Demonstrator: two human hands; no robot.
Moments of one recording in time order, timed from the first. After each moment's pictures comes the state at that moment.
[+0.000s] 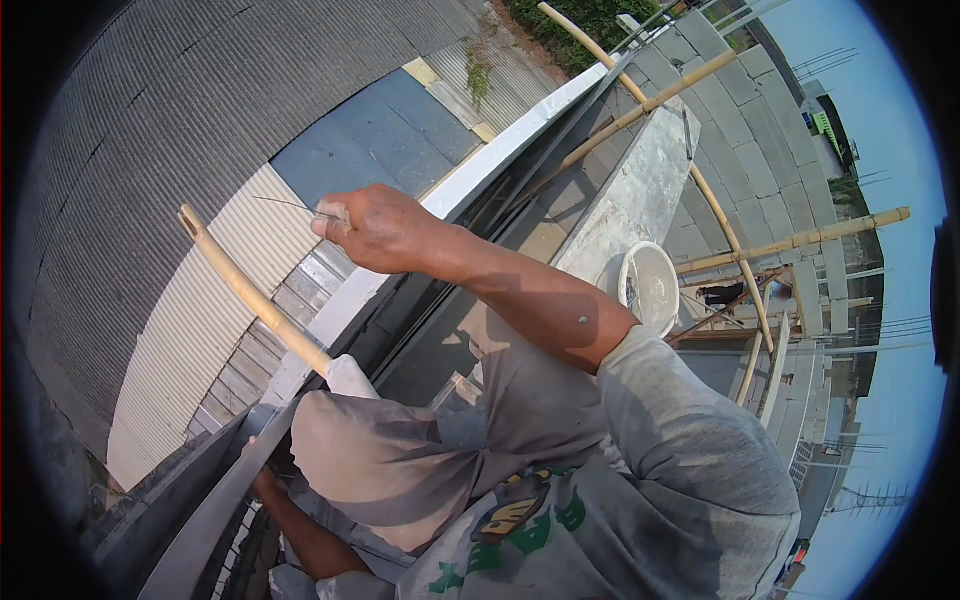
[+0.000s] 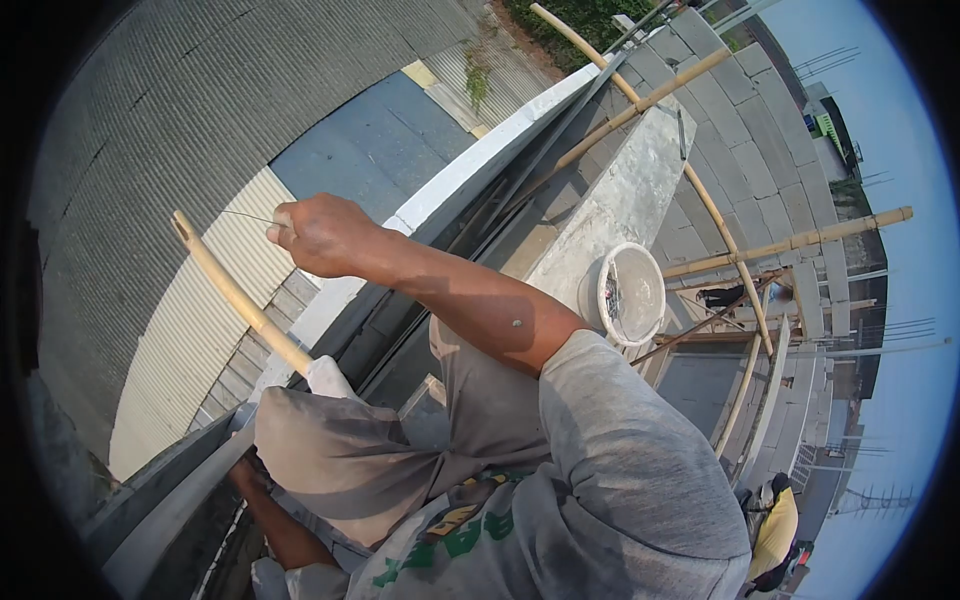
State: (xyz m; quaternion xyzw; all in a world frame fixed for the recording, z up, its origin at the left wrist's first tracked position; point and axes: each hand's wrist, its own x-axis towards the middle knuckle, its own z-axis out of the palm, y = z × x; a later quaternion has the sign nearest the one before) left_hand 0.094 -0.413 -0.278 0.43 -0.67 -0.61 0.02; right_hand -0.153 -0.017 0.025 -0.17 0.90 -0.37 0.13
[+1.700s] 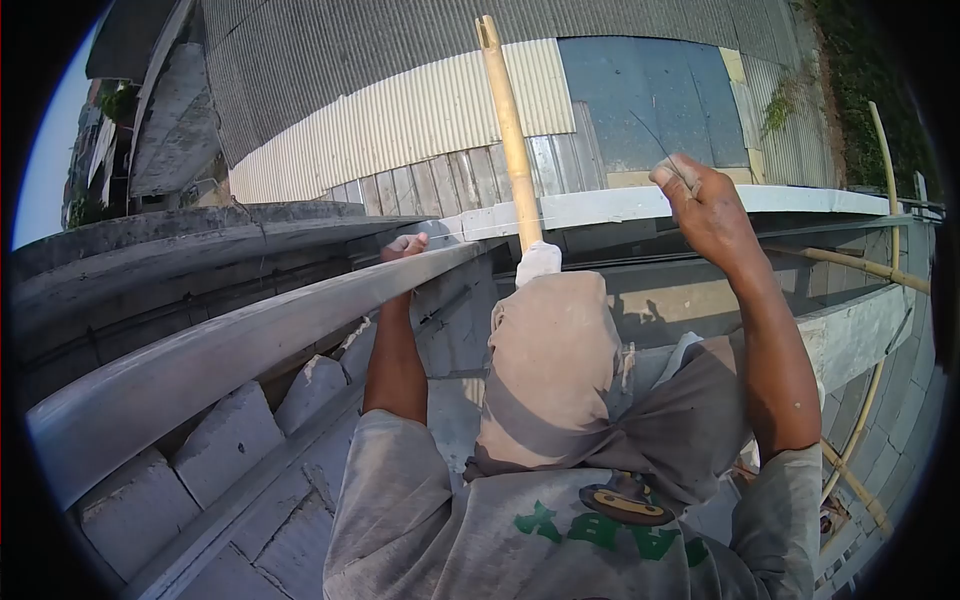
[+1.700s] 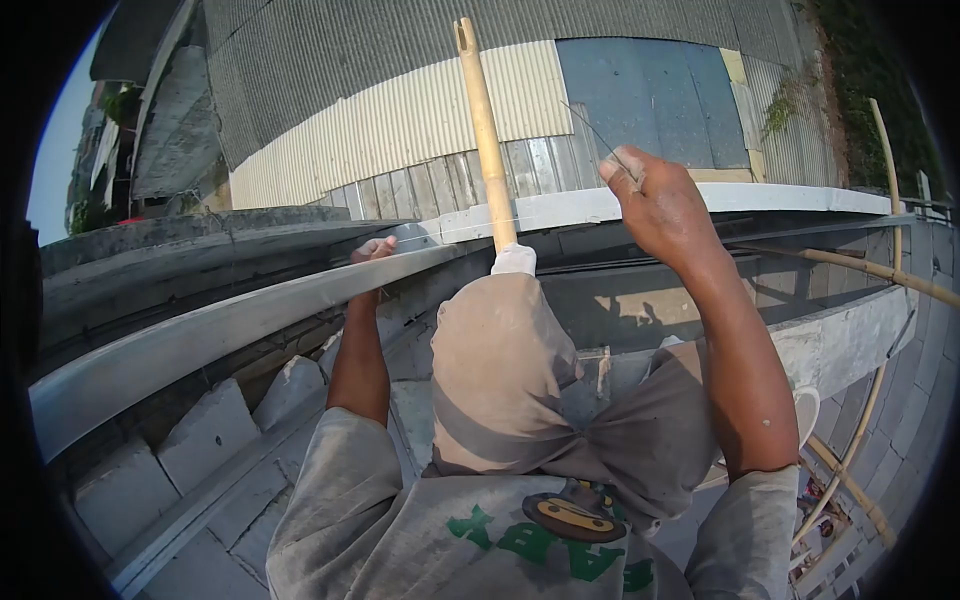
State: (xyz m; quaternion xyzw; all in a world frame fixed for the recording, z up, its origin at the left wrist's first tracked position) left_hand 0.067 -0.396 -0.243 0.43 -0.71 -0.55 0.01; right_hand -0.148 -0.029 -0.011 -0.17 0.91 -0.32 0.22
